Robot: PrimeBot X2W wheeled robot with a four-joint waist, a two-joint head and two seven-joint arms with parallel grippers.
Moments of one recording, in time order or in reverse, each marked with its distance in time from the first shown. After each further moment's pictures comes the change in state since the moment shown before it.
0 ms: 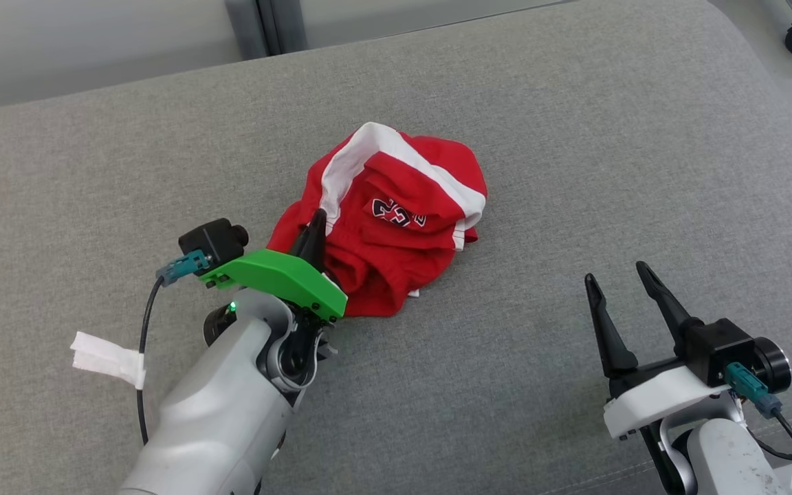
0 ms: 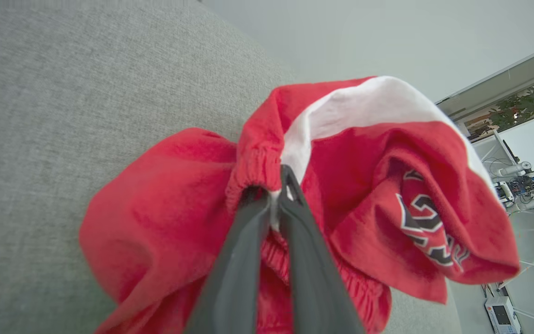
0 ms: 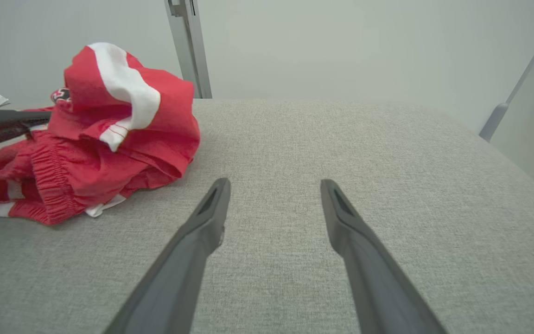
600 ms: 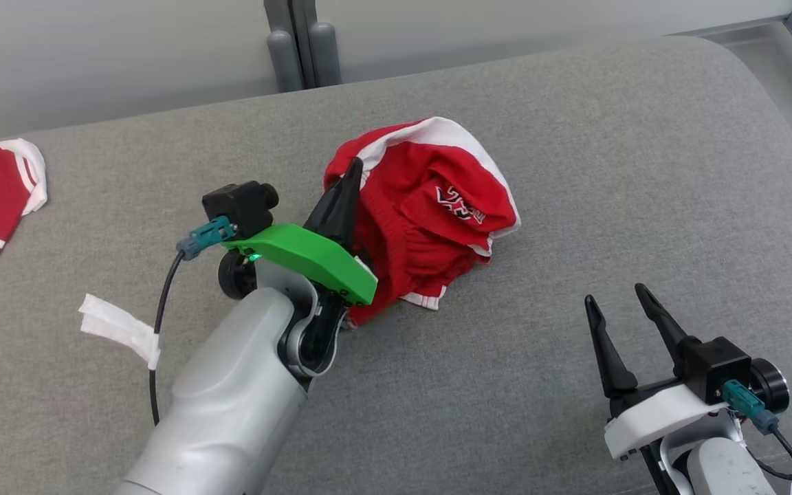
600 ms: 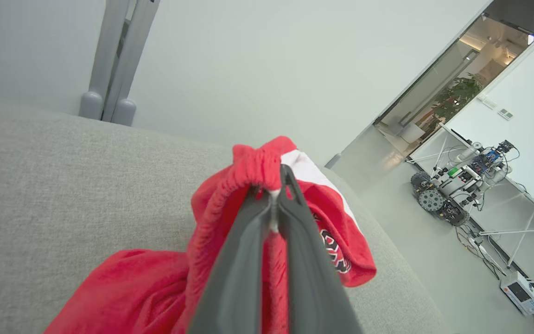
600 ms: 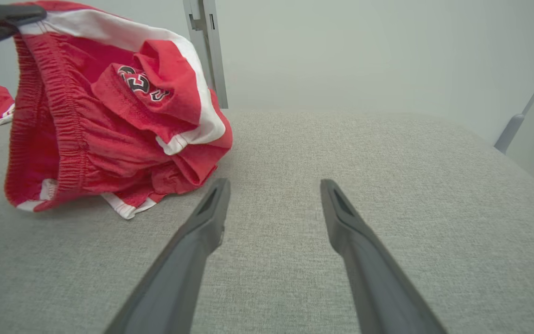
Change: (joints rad) left arm -0.003 0.001 0.040 -0.171 0.244 -0.043 -0.021; right arm 0.037 0.000 0.000 0.012 0.004 0.000 0.000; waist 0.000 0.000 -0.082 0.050
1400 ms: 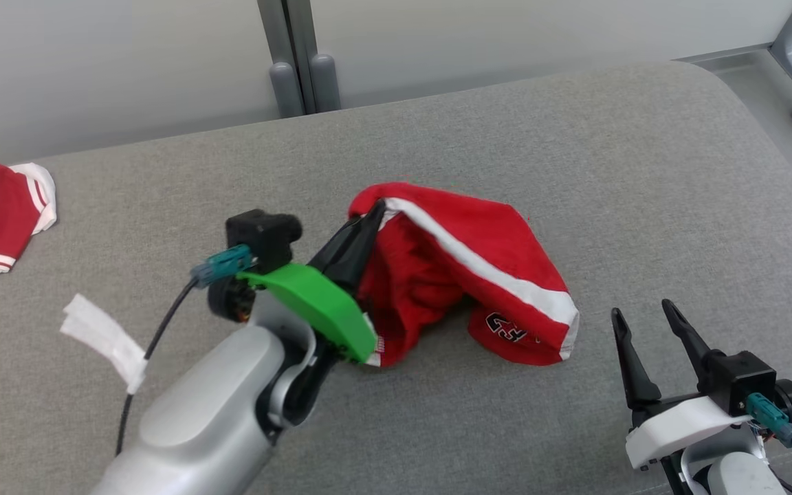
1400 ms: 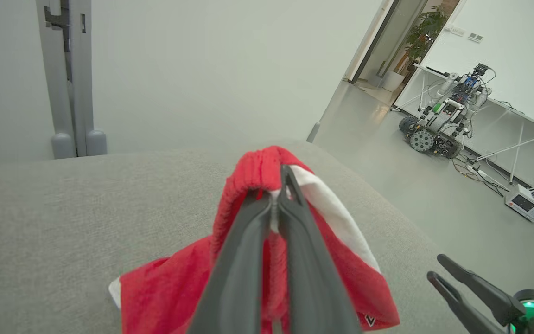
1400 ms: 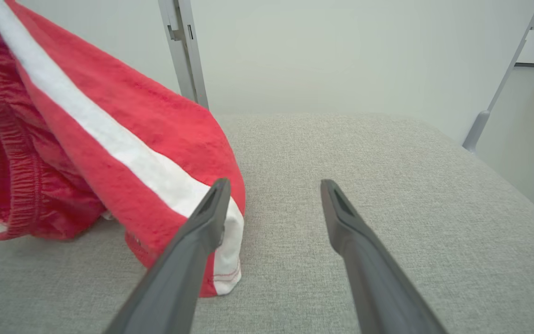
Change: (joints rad) left arm 0.064 0.184 -0.189 -0.344 0.053 0.126 0.100; right arm 0.041 0.000 -0.053 0.006 0.007 0.000 0.000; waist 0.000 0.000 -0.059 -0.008
